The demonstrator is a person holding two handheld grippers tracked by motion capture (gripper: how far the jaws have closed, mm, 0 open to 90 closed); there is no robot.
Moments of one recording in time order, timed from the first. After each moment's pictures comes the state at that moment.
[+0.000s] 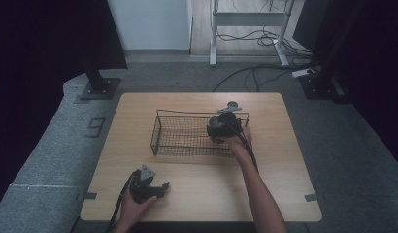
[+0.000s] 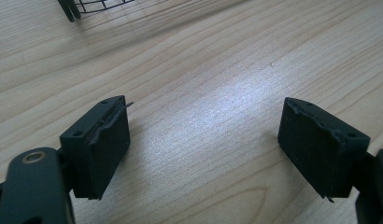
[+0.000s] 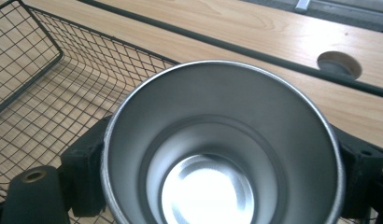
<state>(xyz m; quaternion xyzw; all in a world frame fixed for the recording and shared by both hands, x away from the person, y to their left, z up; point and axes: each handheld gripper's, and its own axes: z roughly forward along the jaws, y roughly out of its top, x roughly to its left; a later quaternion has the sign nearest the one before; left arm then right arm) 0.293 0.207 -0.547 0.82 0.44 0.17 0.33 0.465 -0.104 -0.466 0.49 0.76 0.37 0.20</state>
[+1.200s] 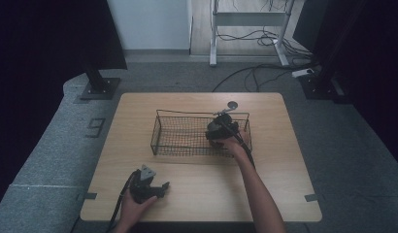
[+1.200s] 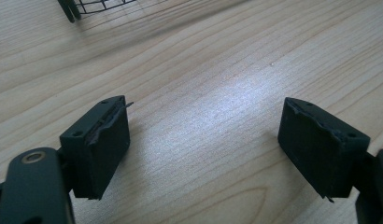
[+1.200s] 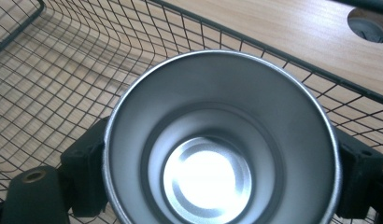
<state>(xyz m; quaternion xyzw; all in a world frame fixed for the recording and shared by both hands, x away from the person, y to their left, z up) 0.292 0.207 -0.547 0.82 0.44 0.17 0.33 0.474 -0.095 -0.482 0.50 0.79 0.31 0.17</state>
